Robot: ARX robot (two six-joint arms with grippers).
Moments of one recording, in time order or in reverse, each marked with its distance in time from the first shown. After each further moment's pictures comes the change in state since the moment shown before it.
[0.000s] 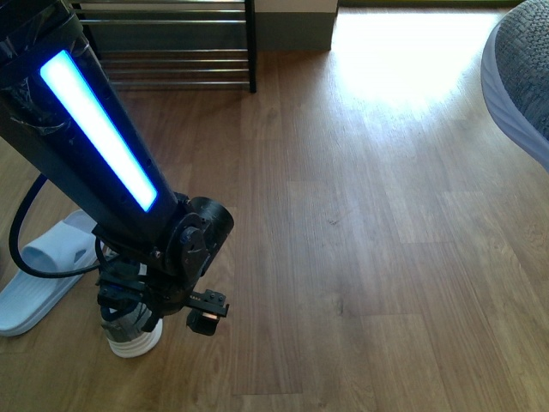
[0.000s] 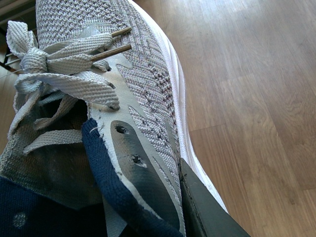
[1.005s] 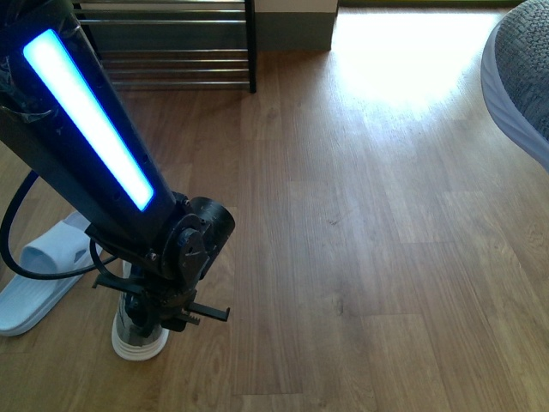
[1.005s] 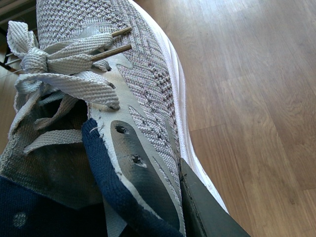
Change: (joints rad) left arm -0.014 -0.056 -0.072 0.026 0.017 -0.004; right arm 0.000 0.000 0.000 0.000 0.000 0.000
